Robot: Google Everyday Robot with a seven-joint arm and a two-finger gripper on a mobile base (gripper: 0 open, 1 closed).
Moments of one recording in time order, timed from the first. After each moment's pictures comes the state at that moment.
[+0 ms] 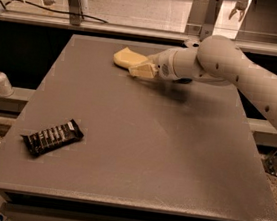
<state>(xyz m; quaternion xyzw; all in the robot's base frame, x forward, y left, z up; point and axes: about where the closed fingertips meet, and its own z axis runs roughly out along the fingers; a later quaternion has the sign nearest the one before) 0.727 -0.008 0.826 -0.40 0.76 0.23 0.46</state>
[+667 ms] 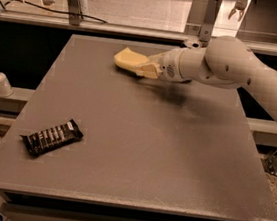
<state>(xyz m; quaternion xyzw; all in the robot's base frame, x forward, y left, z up) 0.707 -0.016 0.841 -0.40 0.75 0.23 0.47</state>
